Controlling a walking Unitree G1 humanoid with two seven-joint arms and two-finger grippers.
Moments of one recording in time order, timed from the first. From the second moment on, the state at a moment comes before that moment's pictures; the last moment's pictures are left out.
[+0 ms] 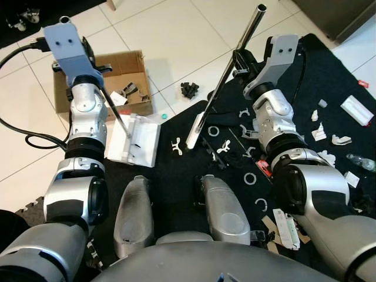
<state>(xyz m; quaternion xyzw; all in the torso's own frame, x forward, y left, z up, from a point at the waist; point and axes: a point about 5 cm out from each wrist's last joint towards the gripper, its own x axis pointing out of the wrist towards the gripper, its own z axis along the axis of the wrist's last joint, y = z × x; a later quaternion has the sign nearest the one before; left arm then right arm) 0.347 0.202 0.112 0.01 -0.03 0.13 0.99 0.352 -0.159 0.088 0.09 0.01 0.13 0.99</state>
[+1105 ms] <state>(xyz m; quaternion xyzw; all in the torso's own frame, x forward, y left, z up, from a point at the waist) 0.341 0.169 0.099 0.04 -0.04 0.10 0.99 0.359 -0.151 0.102 0.09 -0.01 0.16 0.98</state>
